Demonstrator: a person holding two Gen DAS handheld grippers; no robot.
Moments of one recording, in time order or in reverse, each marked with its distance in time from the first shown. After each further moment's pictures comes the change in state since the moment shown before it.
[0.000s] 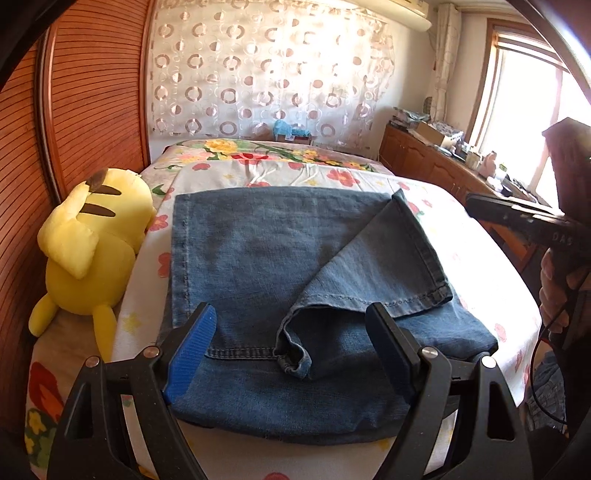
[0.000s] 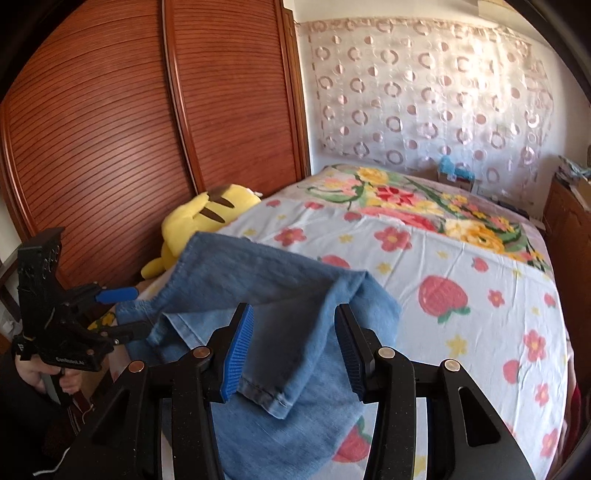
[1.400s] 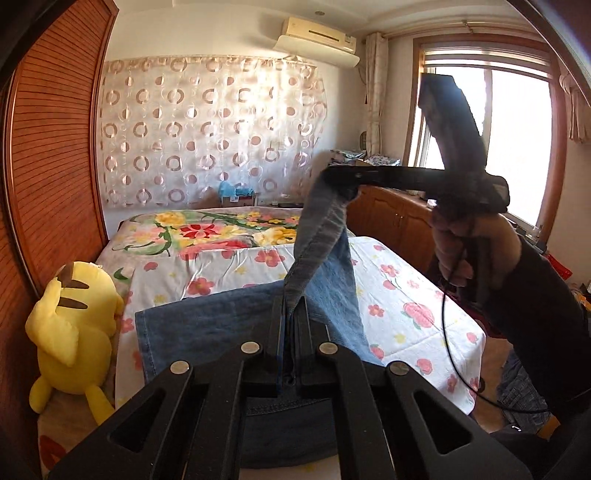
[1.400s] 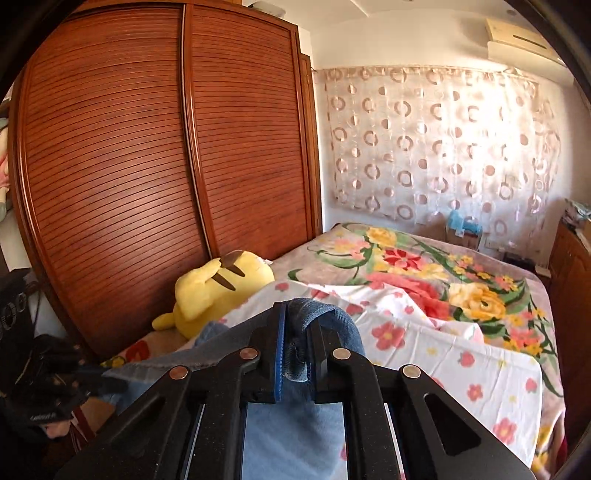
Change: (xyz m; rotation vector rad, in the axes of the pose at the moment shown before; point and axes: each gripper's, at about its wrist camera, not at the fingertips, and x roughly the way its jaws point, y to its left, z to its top) left arm -0.092 -0.054 0.051 0.159 -0.207 -0.166; right arm -0.038 0.030 0.133 -0.063 -0.199 0.038
